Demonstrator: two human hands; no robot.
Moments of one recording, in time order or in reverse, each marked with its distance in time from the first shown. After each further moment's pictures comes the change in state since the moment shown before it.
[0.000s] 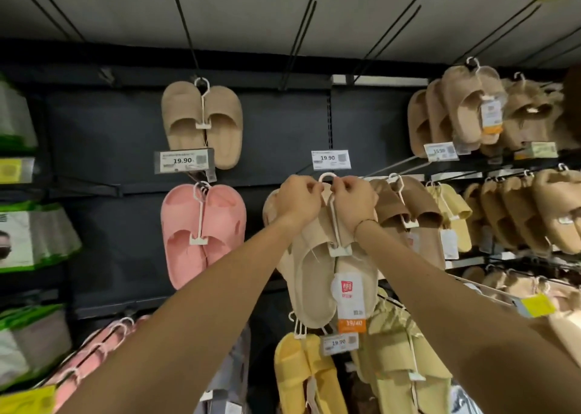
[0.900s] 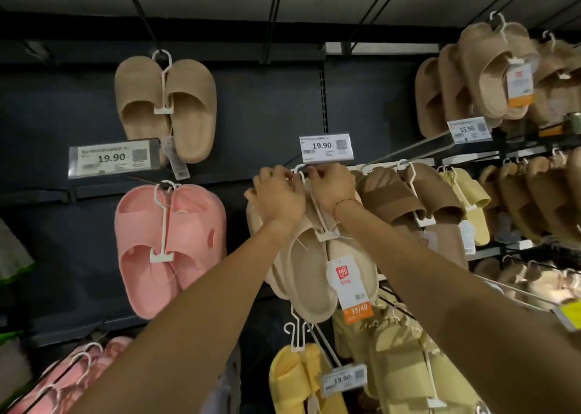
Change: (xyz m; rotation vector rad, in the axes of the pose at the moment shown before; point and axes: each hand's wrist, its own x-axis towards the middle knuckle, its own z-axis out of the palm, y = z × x) left_hand 0.073 -0.065 0.075 0.233 0.212 -0.058; right_hand 0.089 0.055 0.080 -0.231 -0.140 -0.059
